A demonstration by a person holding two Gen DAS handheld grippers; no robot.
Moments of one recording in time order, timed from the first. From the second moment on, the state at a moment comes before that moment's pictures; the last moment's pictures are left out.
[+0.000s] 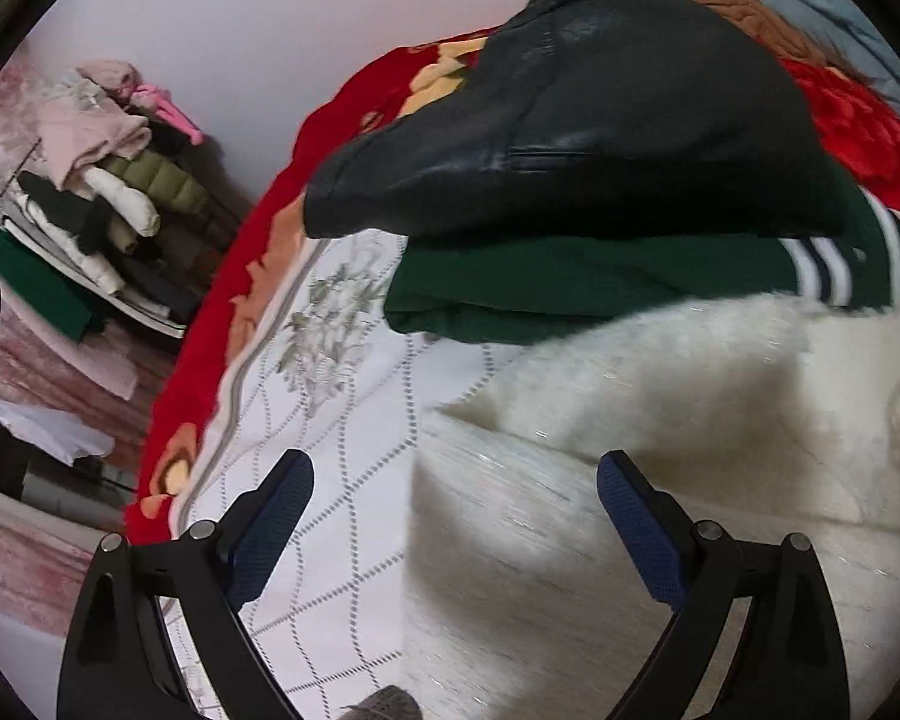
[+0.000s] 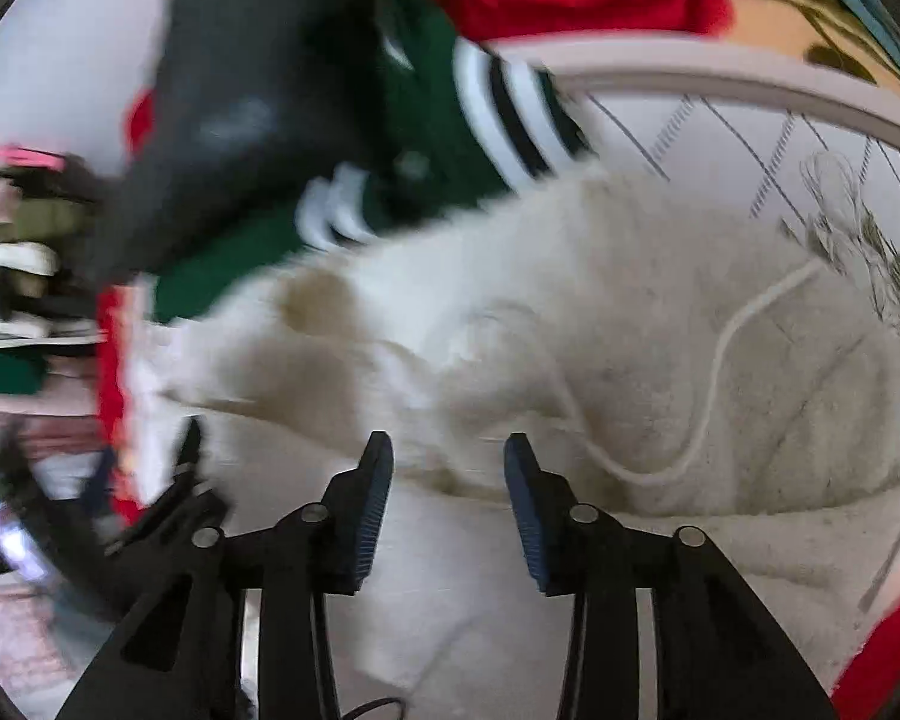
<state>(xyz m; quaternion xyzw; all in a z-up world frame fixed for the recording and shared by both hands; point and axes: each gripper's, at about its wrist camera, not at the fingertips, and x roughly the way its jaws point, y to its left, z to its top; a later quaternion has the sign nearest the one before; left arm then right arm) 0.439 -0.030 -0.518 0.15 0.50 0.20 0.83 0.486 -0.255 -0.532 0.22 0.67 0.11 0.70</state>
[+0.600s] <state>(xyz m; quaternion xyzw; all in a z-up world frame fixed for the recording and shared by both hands) 0.433 -0.020 -0.523 0.16 0.51 0.19 0.82 0.493 -0.203 -0.542 0.12 0.65 0.12 0.74</state>
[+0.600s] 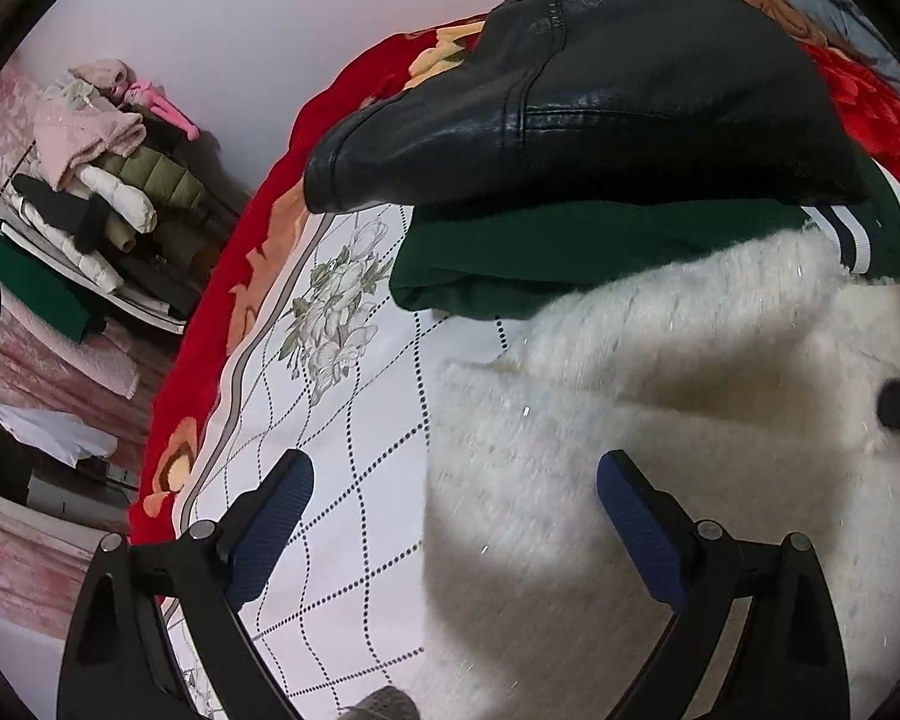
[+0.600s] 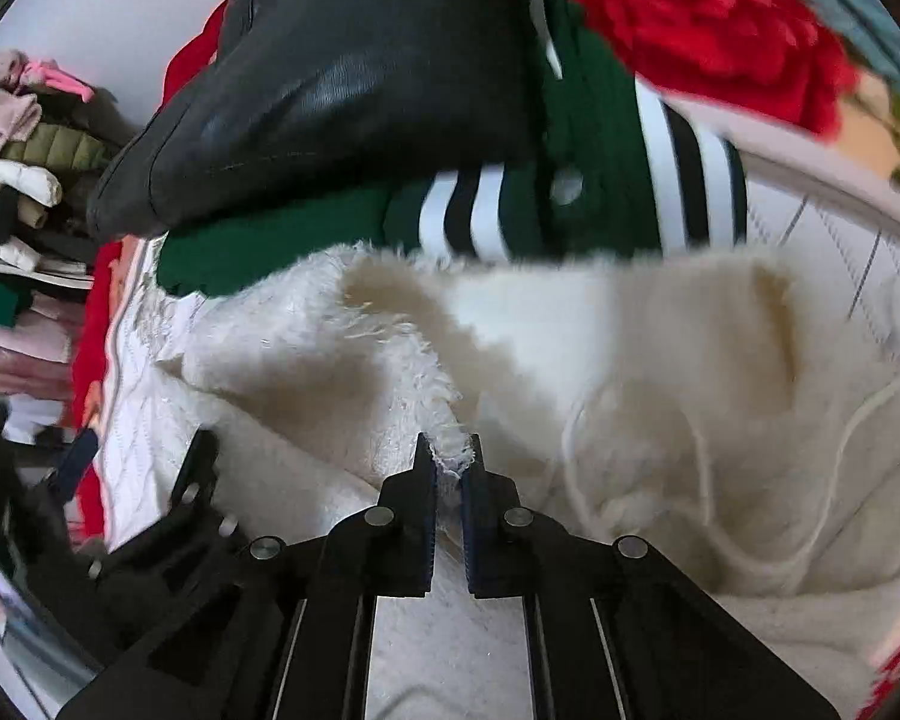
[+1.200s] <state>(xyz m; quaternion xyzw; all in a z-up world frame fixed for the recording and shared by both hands) 0.308 0.065 -0.550 0.10 0.63 0.16 0.76 0.344 -0.413 -0.476 0.19 0.66 0.01 0.72</state>
